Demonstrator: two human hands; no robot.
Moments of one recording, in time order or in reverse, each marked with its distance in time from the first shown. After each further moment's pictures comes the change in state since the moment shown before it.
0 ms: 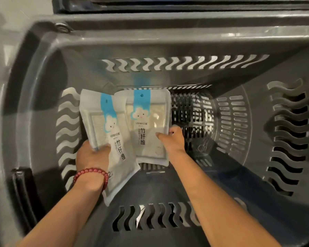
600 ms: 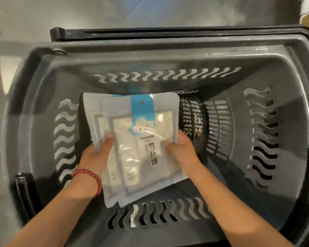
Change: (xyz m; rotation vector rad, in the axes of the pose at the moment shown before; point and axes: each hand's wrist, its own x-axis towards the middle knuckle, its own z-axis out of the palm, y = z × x) left_hand -0.031 0.039 -0.008 -0.200 -0.295 -0.149; right_hand -0.054 -0.017 -0.075 0.242 -0.290 -0.164
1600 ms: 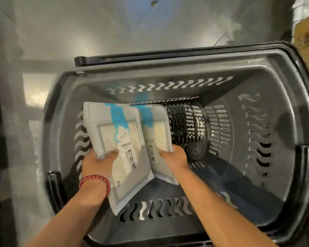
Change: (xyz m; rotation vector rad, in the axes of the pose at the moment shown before) left_hand -0.004 -0.015 -0.013 0.043 0.157 0.144; right_hand 0.009 0.034 0.031 -0.231 0.178 0.213
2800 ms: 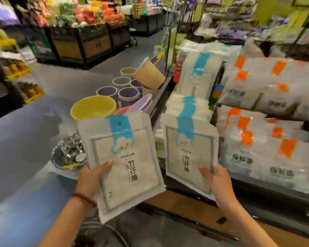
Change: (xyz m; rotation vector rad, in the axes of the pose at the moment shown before) left_hand -0.667 0.243 0.010 0.119 -1.304 0.869; right_hand -0.705 0.138 -0.398 1.001 1.217 -0.512
